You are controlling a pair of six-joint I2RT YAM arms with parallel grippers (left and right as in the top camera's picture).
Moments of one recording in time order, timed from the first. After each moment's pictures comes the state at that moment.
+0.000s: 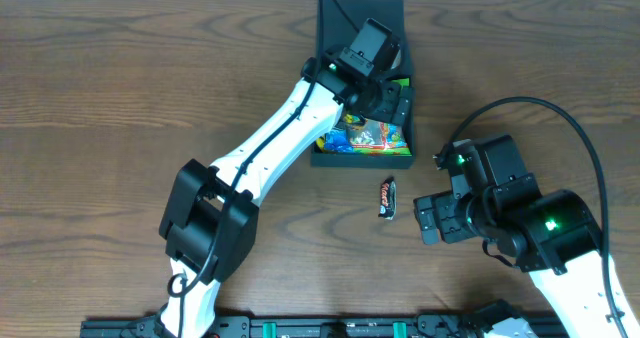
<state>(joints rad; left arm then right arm) -0.66 2.07 1.83 -0.77 0.21 -0.36 0.39 1.03 1.08 -1.27 0.02 0.15</state>
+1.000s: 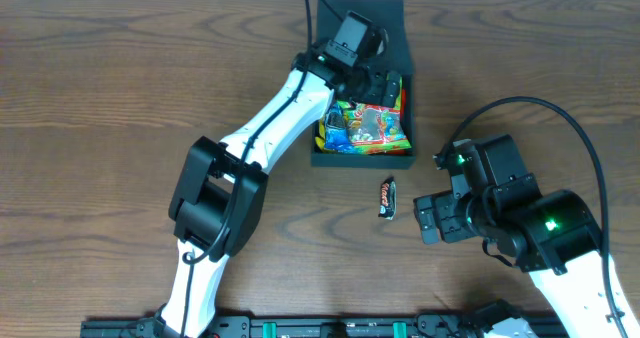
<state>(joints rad) -0.58 2.18 1.83 -0.60 0.25 -0.36 0.39 1.03 1.08 -1.27 0.02 0.15</state>
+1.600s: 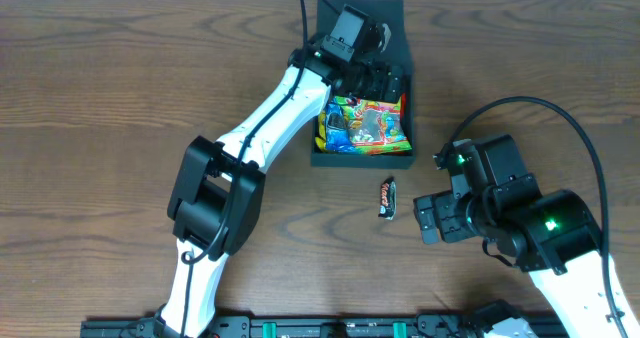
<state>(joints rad) -0.57 2.18 1.87 -0.63 0.35 -0.37 0.39 1.03 1.08 -1.27 0.02 0.15</state>
